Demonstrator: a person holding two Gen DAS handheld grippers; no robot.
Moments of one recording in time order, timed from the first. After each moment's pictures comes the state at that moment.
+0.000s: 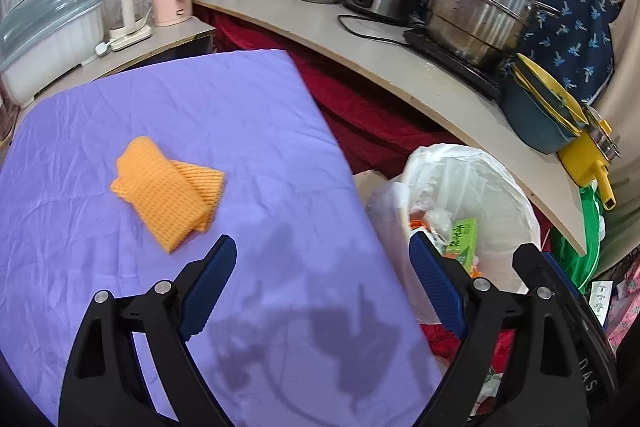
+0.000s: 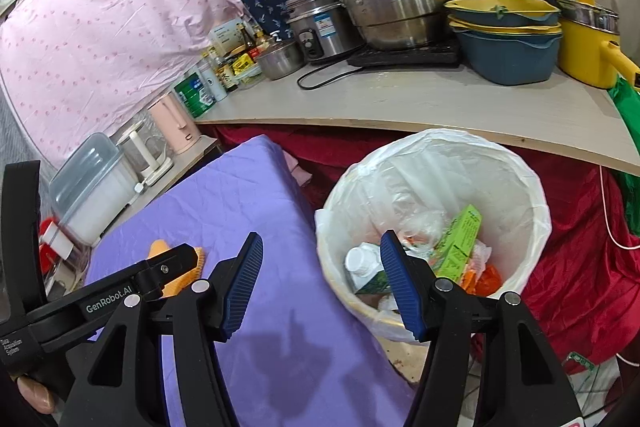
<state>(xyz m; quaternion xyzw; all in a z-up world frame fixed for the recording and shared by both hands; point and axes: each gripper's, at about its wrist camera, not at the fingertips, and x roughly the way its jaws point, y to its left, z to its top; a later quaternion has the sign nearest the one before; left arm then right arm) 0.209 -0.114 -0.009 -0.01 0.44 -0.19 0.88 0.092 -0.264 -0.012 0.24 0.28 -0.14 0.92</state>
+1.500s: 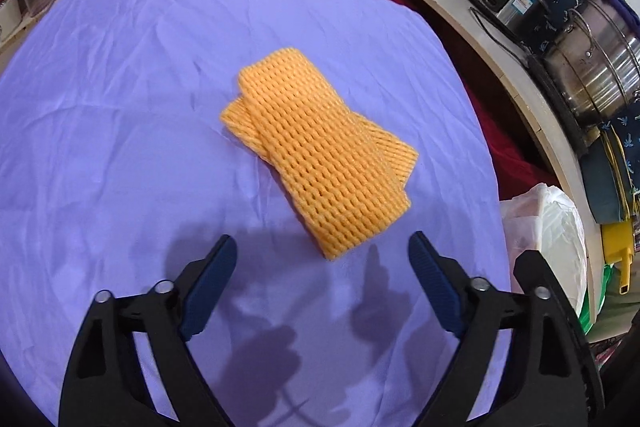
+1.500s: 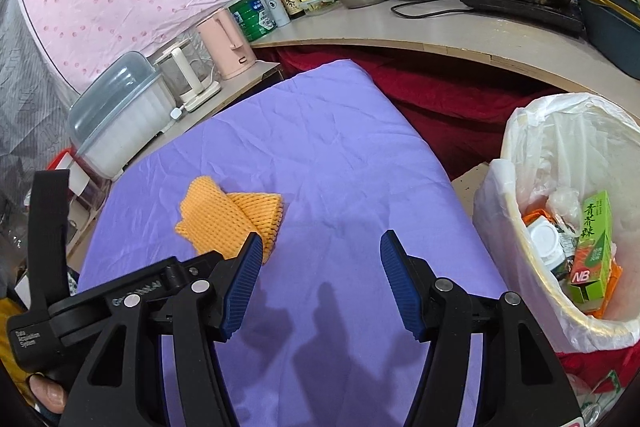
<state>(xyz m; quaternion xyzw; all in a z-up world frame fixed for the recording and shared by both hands) 0.292 0.012 -0.095 -0.12 0.53 -0.10 0.83 0.212 -0.162 -0.065 0.21 0.37 -0.03 0.91</state>
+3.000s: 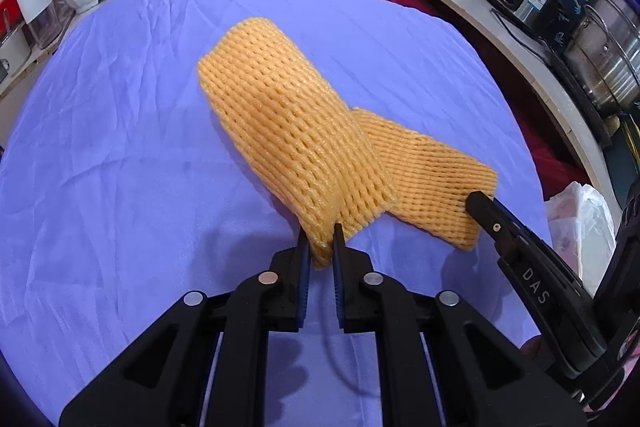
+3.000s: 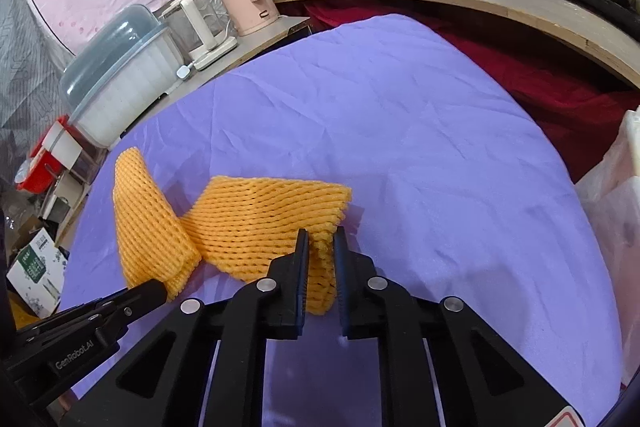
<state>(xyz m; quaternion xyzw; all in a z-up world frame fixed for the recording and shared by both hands) 0.311 0.067 -0.089 -0.06 0.52 -0.08 0.85 0.298 -0.101 -0.103 0.19 0.42 0.00 0.89</state>
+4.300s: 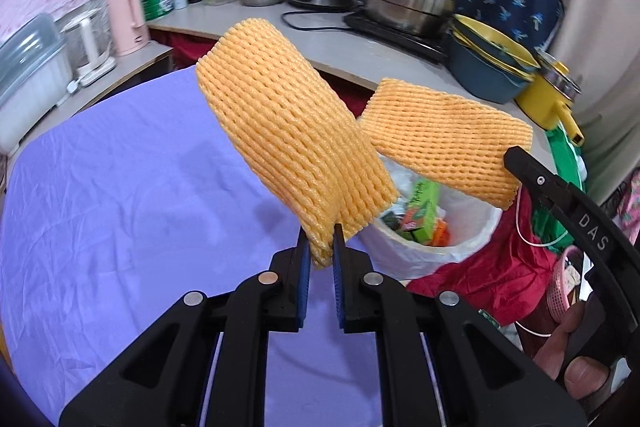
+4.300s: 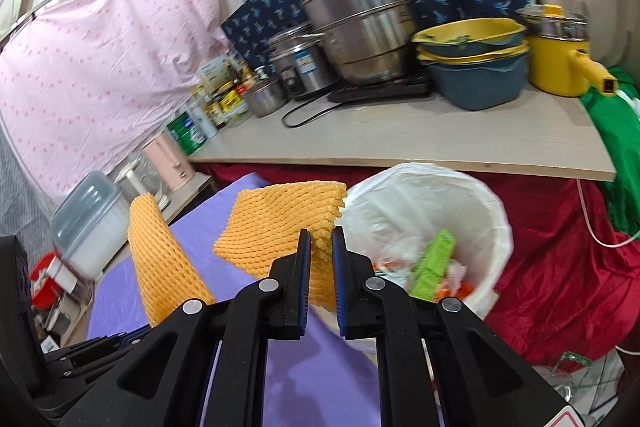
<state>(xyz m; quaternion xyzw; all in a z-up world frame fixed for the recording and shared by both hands) 0.148 -0.139 0.015 0.07 0.42 -0.27 0.86 0.052 -0.292 0.016 0.27 0.23 -0.18 0.92</state>
